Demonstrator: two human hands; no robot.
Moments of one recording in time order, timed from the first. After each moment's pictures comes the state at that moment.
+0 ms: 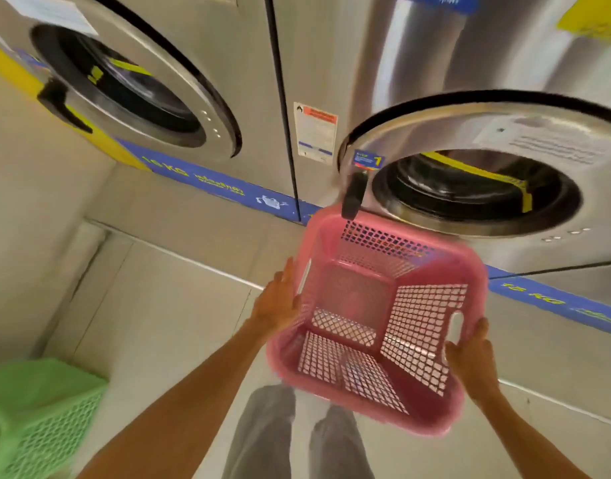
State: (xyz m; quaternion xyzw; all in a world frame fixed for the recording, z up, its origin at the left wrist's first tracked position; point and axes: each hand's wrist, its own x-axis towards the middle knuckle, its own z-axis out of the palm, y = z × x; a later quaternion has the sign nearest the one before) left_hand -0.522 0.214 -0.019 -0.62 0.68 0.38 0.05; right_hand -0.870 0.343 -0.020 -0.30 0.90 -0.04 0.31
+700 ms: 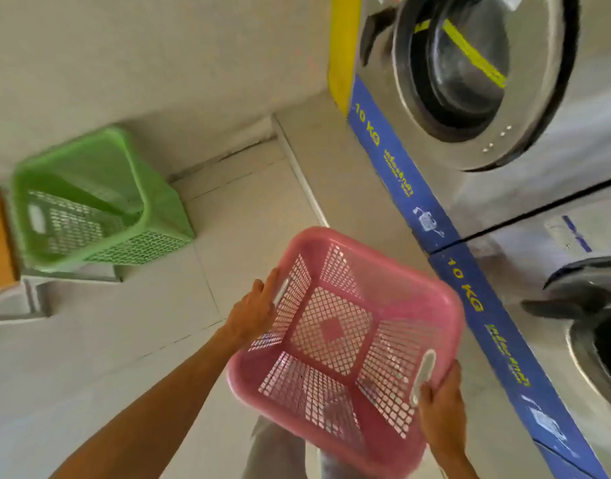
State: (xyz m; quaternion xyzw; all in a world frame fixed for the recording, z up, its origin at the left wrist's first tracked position) left_hand -0.310 0.403 -0.013 -0.85 0.40 0.34 -0.05; right_hand -0.668 0.310 -0.011 -0.61 0.71 0.00 0.35
